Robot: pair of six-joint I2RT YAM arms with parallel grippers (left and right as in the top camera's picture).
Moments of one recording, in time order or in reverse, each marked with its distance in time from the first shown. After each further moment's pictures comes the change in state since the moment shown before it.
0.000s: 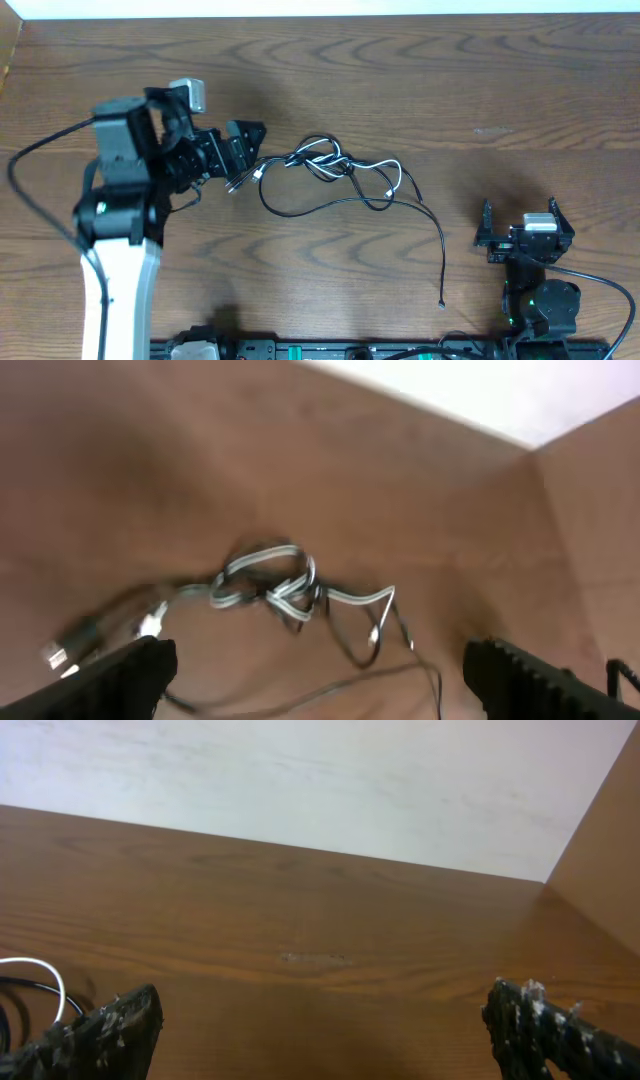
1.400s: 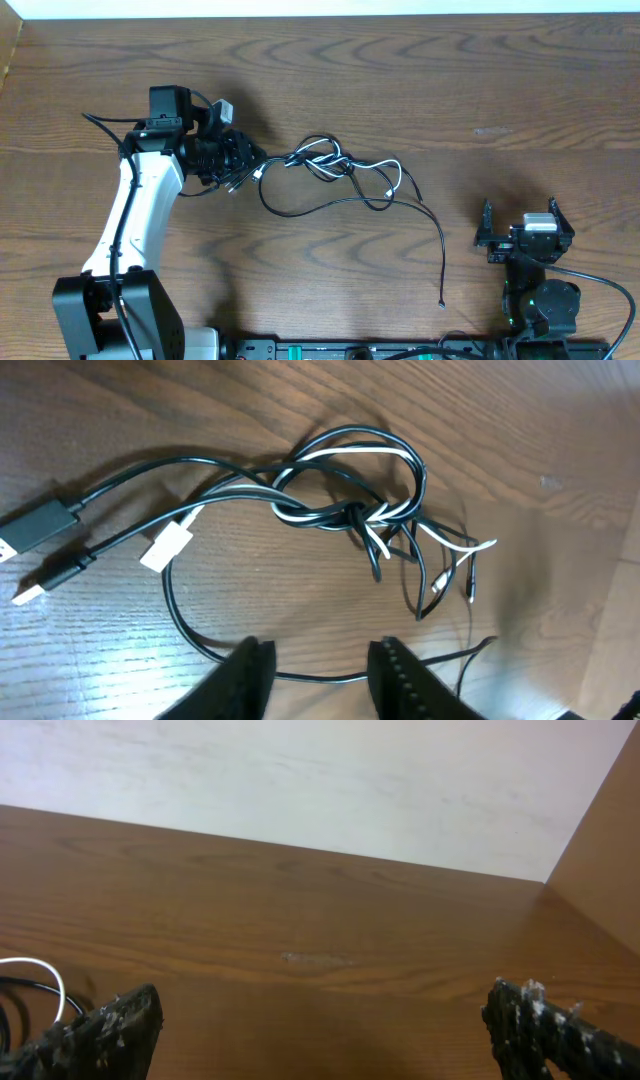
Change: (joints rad) left arm 0.000 0.413 -0.013 -0.056 0.010 -0.017; right arm 0.000 0.000 0.000 0.000 0.000 0.000
